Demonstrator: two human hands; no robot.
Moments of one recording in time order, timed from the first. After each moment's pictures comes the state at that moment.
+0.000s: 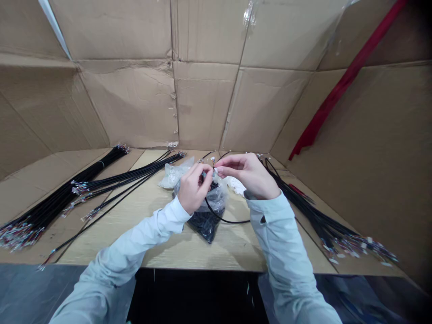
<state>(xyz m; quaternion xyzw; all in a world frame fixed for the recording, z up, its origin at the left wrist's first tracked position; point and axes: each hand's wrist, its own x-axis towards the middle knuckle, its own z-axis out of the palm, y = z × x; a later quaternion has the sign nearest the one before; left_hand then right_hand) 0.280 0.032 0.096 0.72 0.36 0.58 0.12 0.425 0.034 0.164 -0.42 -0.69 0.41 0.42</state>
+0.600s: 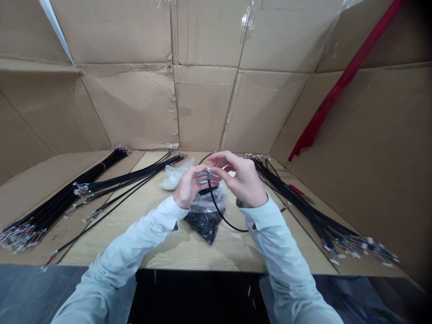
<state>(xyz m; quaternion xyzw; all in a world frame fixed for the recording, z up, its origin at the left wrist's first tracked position) 0.277 0.036 0.111 0.47 0.21 0.56 0.65 0.411 0.025 0.154 -0.36 -0.81 0.11 0.45</state>
